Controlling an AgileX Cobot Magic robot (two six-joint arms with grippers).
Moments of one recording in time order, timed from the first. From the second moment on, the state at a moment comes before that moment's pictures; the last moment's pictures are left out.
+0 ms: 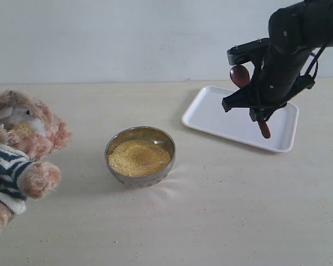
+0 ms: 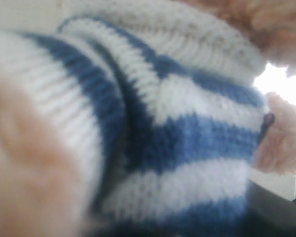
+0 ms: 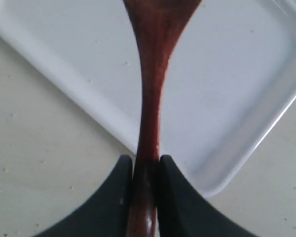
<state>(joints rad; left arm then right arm) 0.43 1.30 -0.61 -0.86 1.08 0.94 0.33 1.97 -1.45 -0.15 0.77 0.11</state>
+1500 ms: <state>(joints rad) 0.43 1.30 -0.61 -0.86 1.08 0.94 0.21 2.40 -1.94 0.05 0.94 -0.05</state>
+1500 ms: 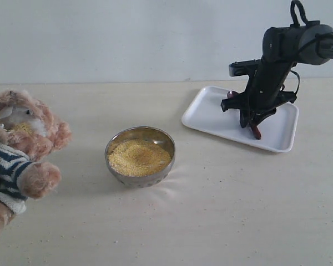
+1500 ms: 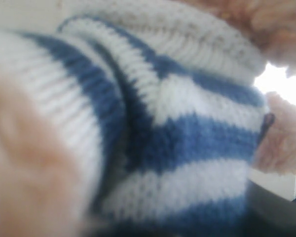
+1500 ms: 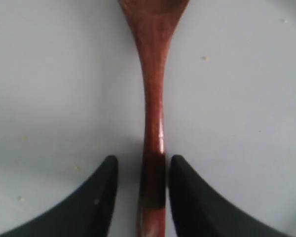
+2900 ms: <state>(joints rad) 0.43 1.30 -0.61 -0.86 1.08 0.94 0.21 0.41 -0.63 0.25 0.76 -0.10</state>
